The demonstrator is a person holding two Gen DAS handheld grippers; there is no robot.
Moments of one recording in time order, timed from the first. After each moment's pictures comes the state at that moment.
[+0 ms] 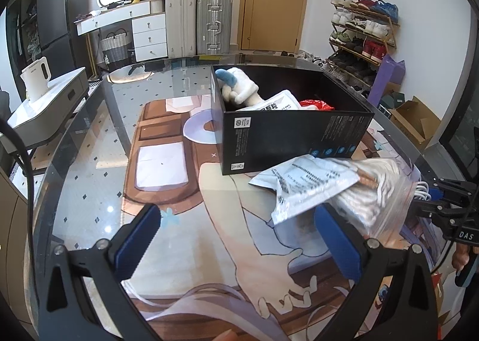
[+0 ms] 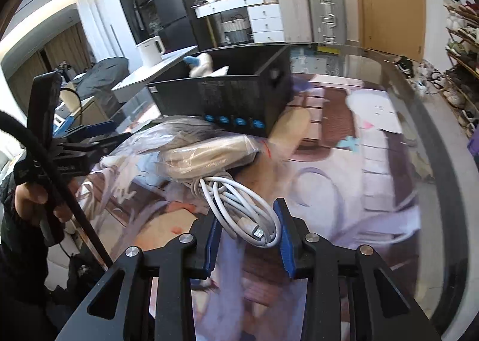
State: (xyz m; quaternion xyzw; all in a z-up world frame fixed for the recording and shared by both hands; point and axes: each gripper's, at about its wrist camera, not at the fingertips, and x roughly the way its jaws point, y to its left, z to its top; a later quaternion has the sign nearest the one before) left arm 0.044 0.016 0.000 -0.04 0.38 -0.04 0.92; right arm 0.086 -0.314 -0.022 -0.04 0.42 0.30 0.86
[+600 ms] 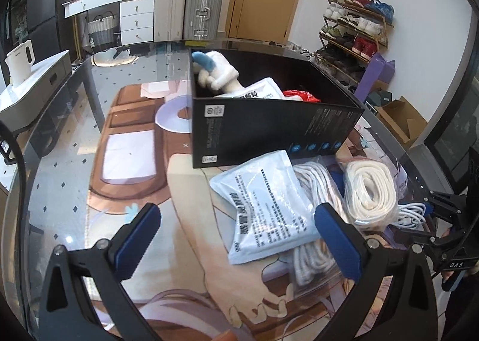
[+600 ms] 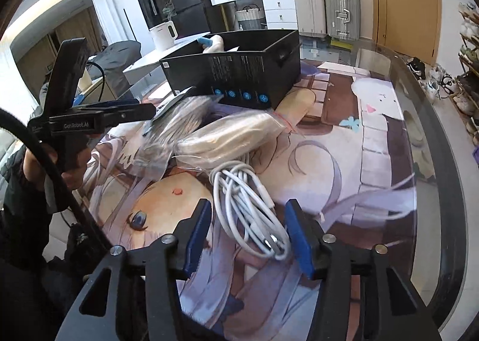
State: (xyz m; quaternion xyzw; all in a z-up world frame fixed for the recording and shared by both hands) left arm 0.060 0.004 -0.011 -0.07 0.41 -0.07 0.91; right arm 0.073 -0.319 -0.030 -0.06 0.43 0.34 0.83
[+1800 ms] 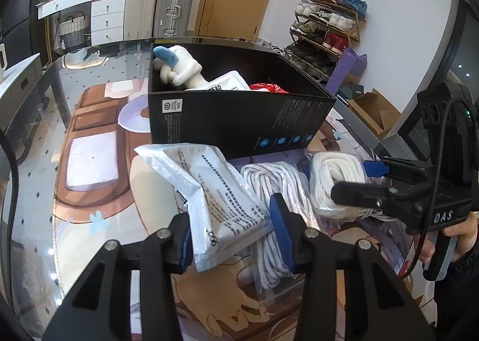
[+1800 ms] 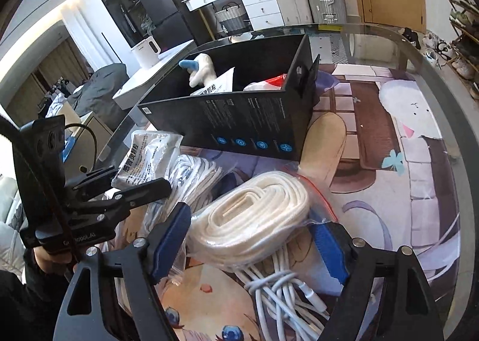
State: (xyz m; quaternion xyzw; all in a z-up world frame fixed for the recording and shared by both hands) left arm 0.063 0.000 -0.016 -0.08 0.40 -0.15 0.90; right arm 0.132 -0.261 -0.023 0.03 0.47 0.31 0.83
